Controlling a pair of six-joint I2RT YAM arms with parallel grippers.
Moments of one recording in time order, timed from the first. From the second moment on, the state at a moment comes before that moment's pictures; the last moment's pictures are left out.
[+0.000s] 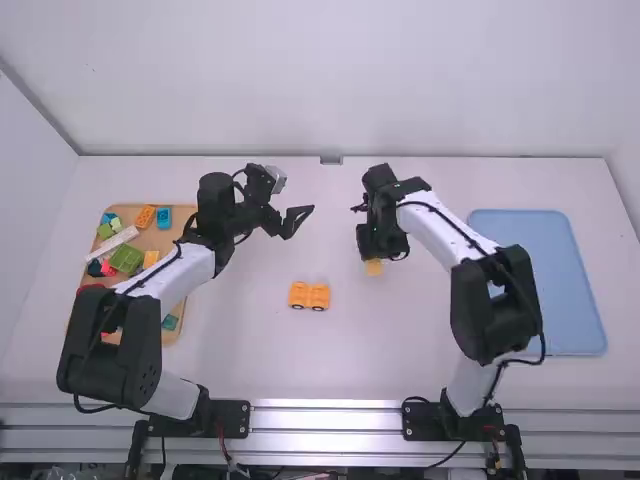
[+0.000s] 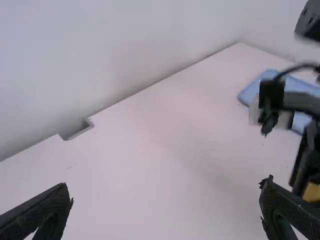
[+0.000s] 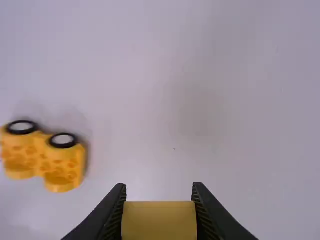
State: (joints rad) left arm -0.13 1.57 0.86 0.35 0.66 0.13; right arm 0.39 1.89 1.42 -1.01 -0.15 0.23
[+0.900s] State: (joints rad) left arm -0.13 1.57 0.86 0.26 0.60 0.20; right arm 0.41 2.07 1.42 -1.09 -0.16 1.17
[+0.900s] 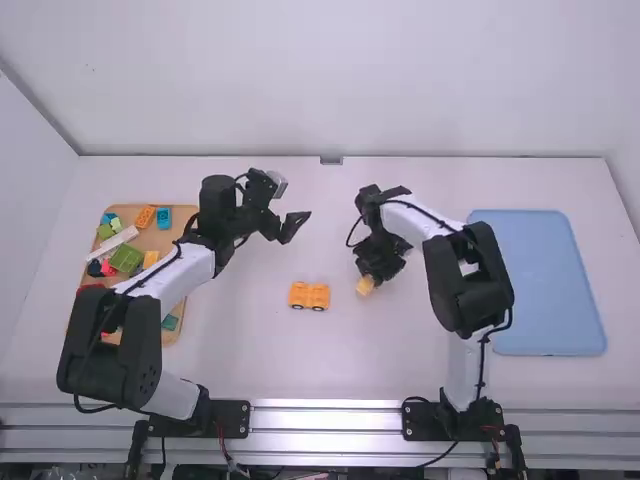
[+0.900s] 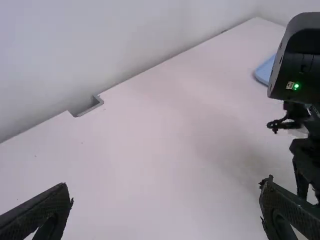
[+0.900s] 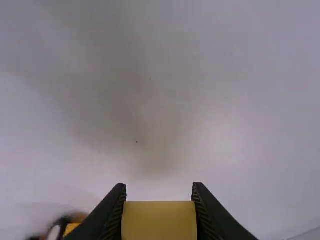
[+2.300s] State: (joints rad) left arm -0.13 1.57 0.86 0.23 0.60 0.20; right arm 0.48 1.91 1.08 -0.68 -0.08 1.62
